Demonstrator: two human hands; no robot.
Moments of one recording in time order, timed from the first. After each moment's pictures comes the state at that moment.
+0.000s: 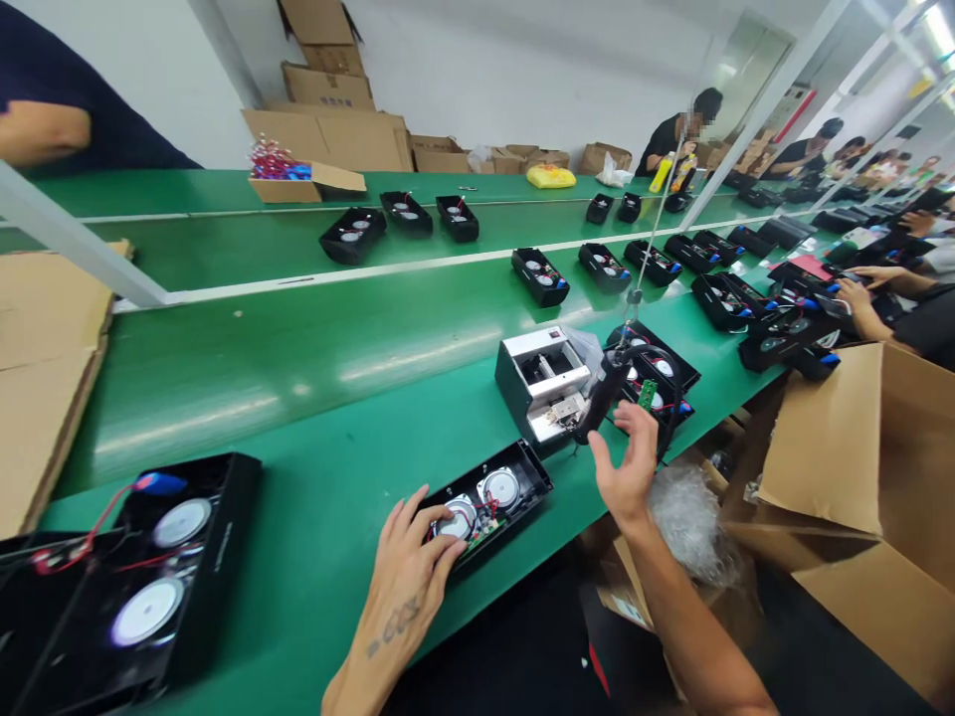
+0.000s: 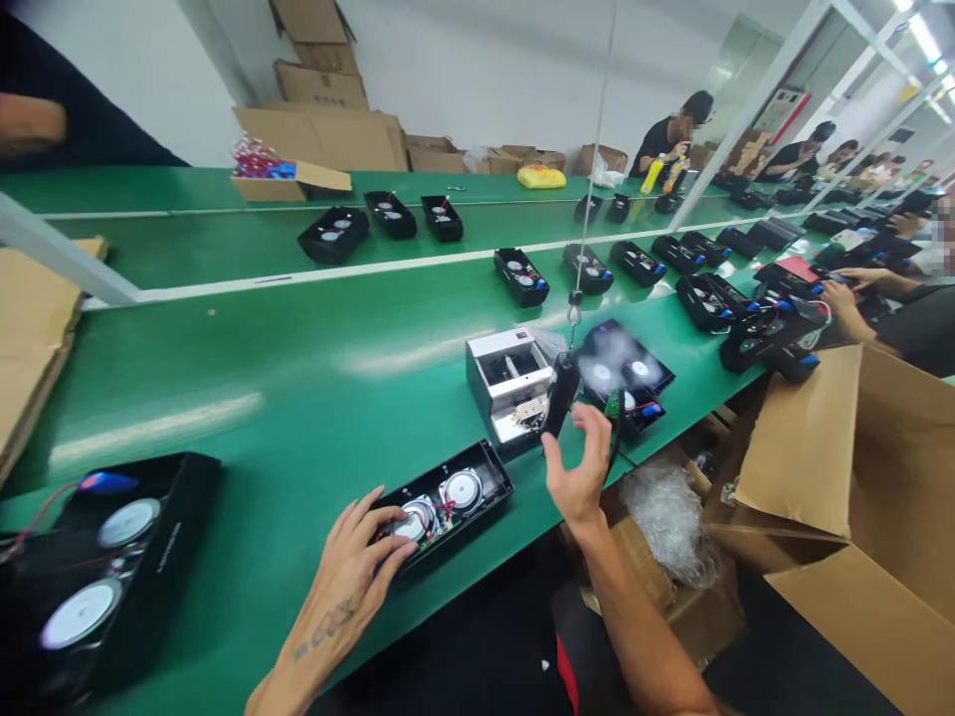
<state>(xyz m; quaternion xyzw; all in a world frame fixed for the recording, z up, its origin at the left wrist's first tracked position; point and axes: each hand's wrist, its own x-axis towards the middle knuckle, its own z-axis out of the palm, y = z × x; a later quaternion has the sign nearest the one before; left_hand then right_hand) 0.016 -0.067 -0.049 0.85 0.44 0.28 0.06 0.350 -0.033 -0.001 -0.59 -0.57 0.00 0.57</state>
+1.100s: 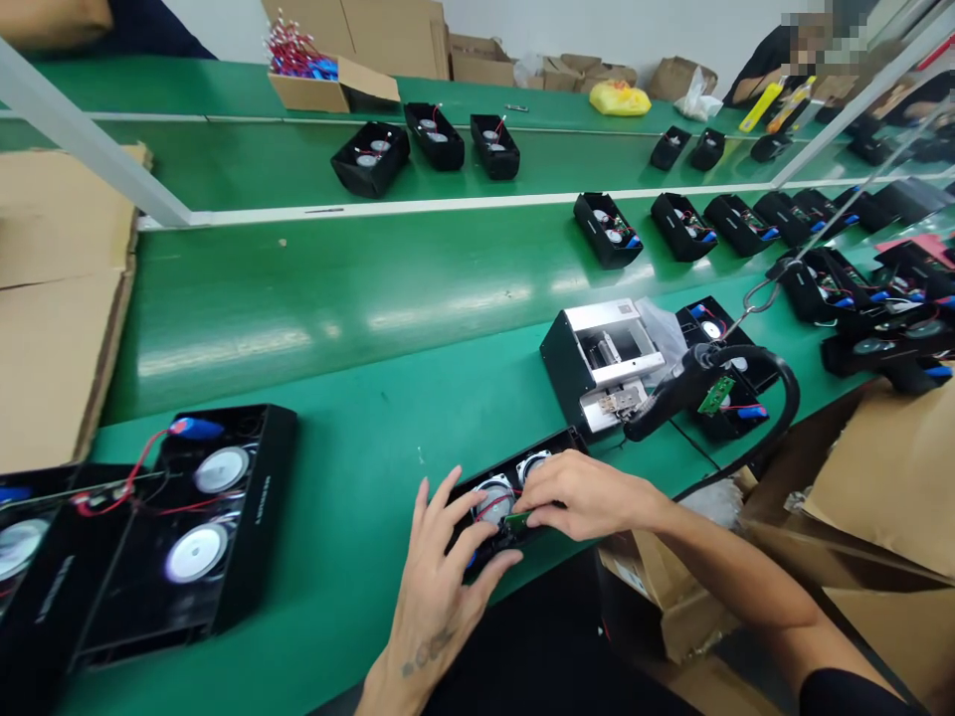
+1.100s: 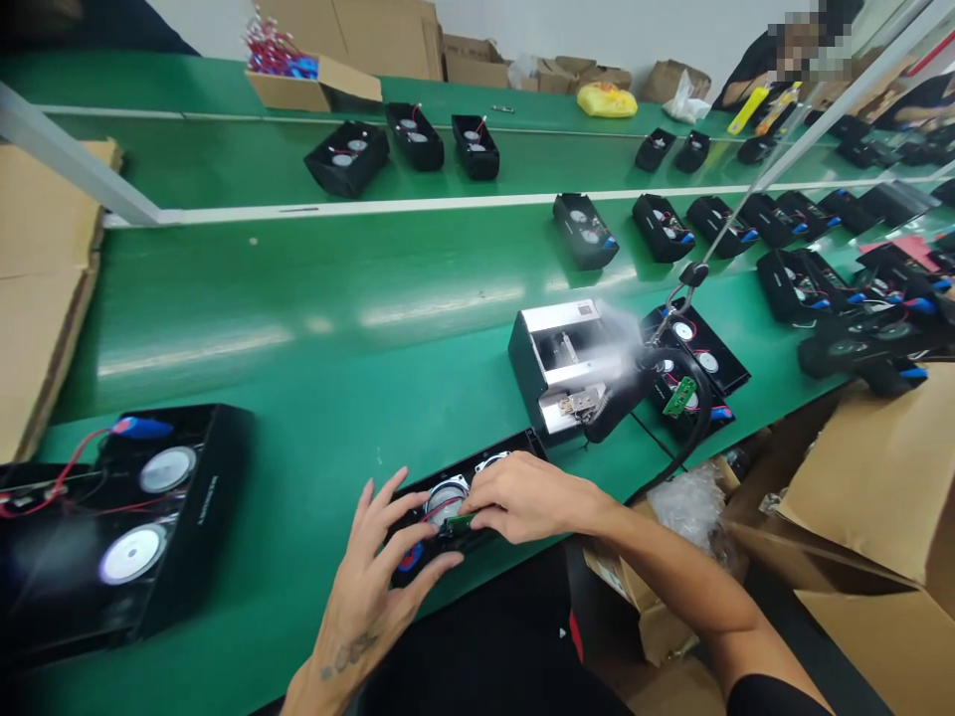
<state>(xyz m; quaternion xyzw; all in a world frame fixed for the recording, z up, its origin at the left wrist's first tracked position) 0.026 -0.089 -0.019 0.80 0.48 0.35 0.12 0.268 0.007 0.037 -0.27 -0.88 0.38 0.04</state>
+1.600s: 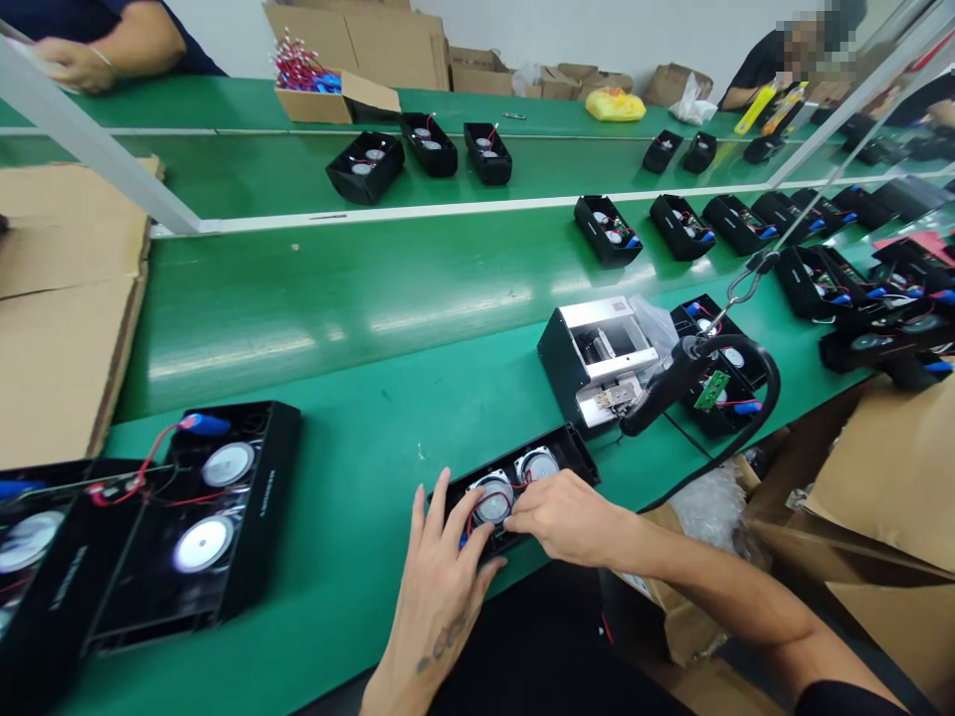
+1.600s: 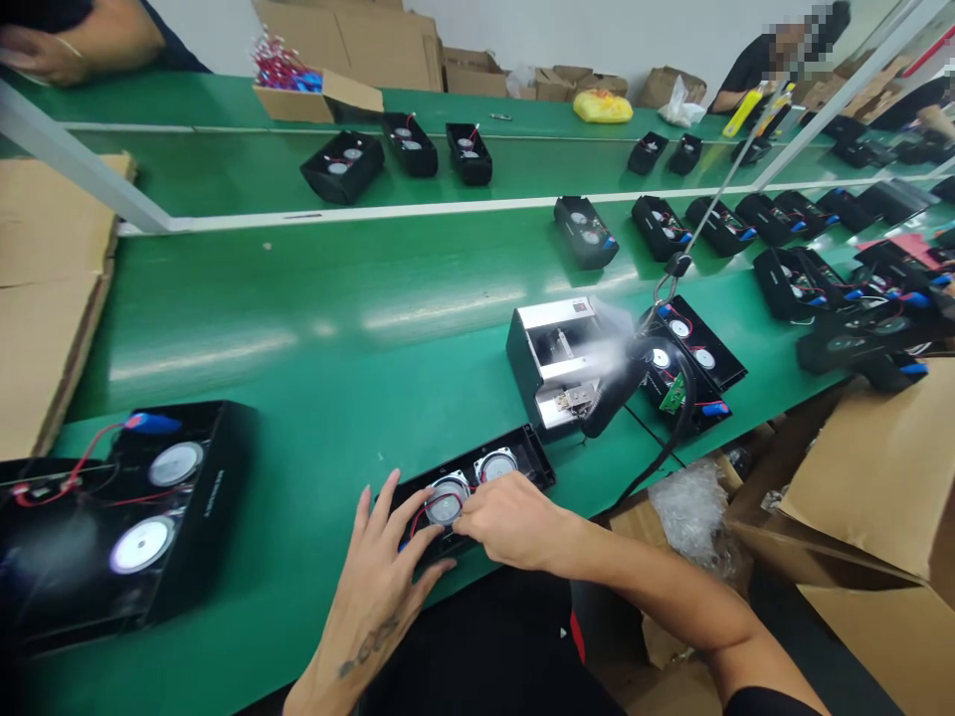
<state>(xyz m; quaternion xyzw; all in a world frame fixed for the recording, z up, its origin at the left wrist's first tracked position) 0.021 -0.102 -0.034 0.84 0.48 0.23 0.06 0.256 -0.029 0.025 -0.27 -0.93 0.23 -0.02</state>
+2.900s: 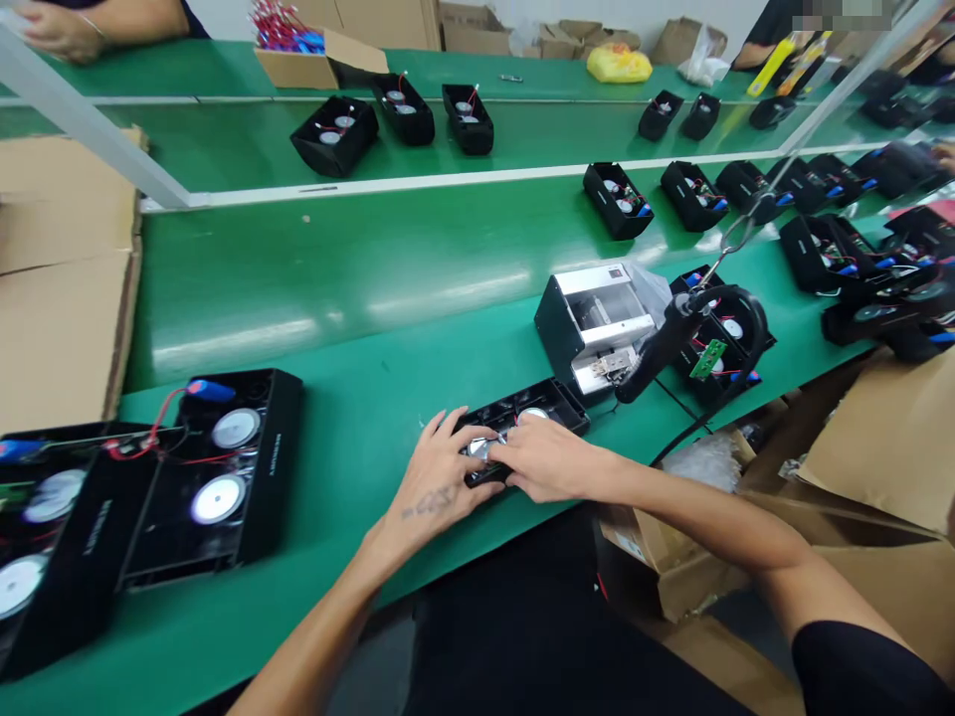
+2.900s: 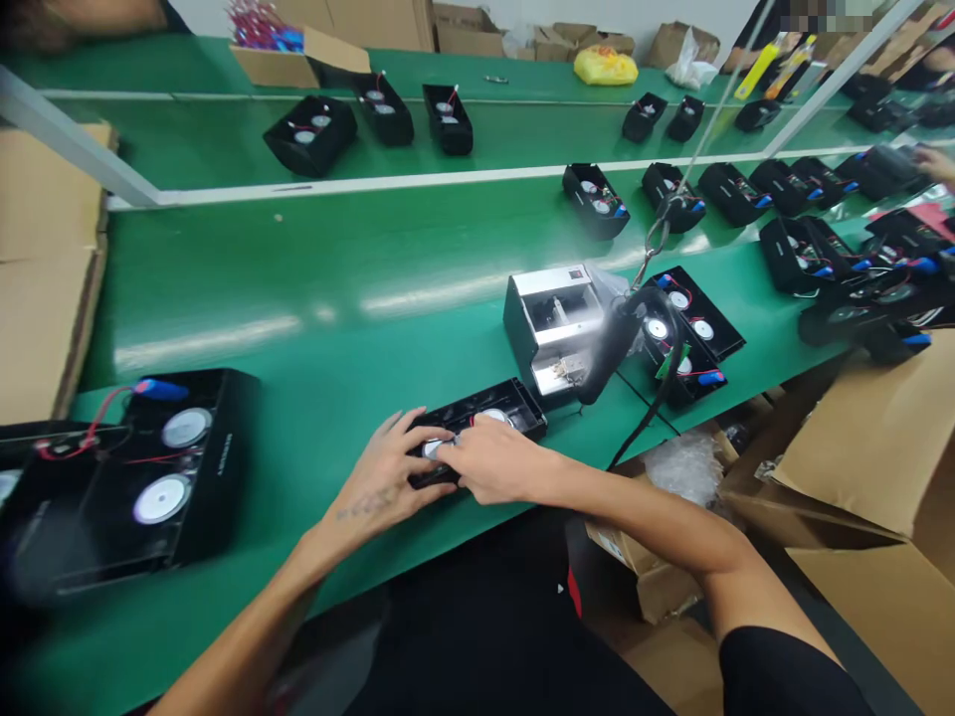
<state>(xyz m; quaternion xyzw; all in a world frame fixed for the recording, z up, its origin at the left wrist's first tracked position) 0.014 -0.033 -0.020 0.87 0.41 0.16 0.20 0.238 -0.012 0.027 -0.29 -0.94 0.18 -0.06</state>
